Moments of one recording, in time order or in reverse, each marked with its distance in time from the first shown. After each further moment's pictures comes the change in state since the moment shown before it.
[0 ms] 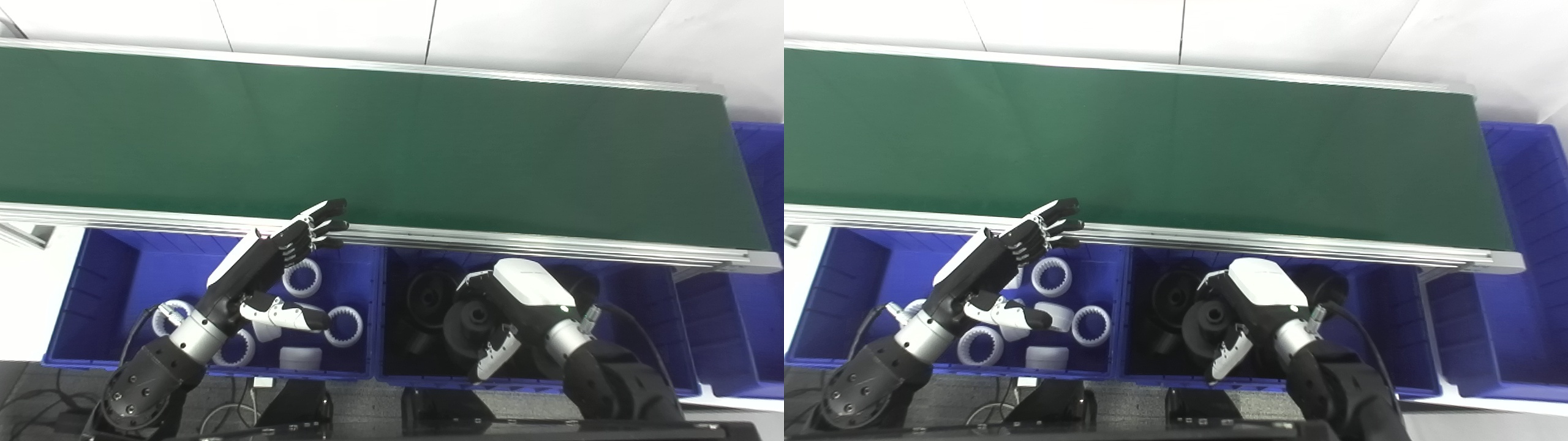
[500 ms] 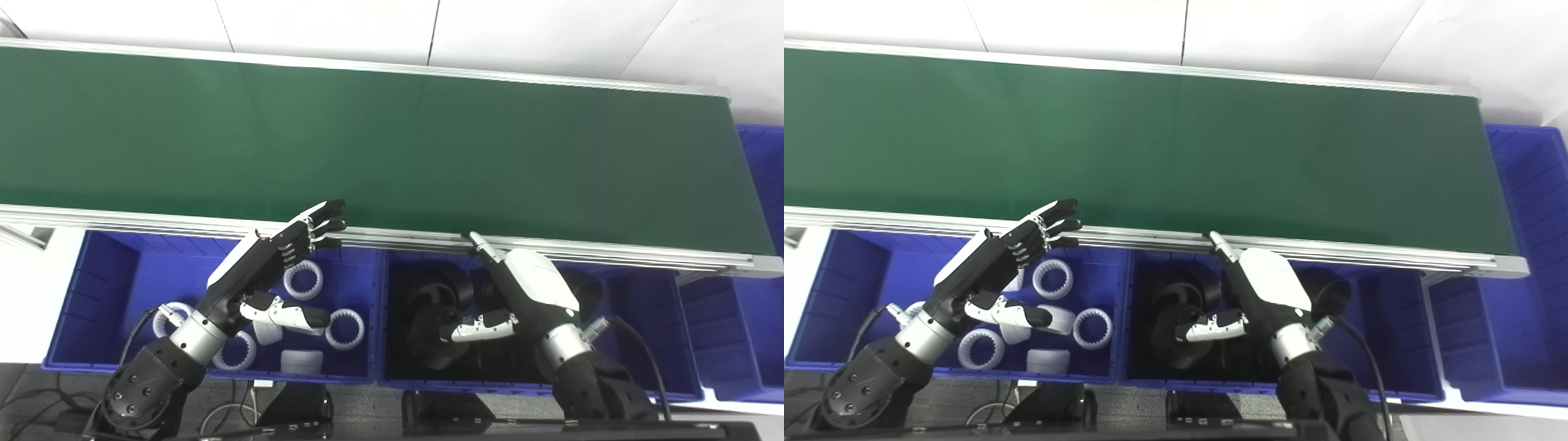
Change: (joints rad) left arm 0.004 -0.003 0.001 0.001 -0.009 0.016 -0.001; right arm 0.124 0.106 -0.081 -0.044 0.153 -0.068 -0.291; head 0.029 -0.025
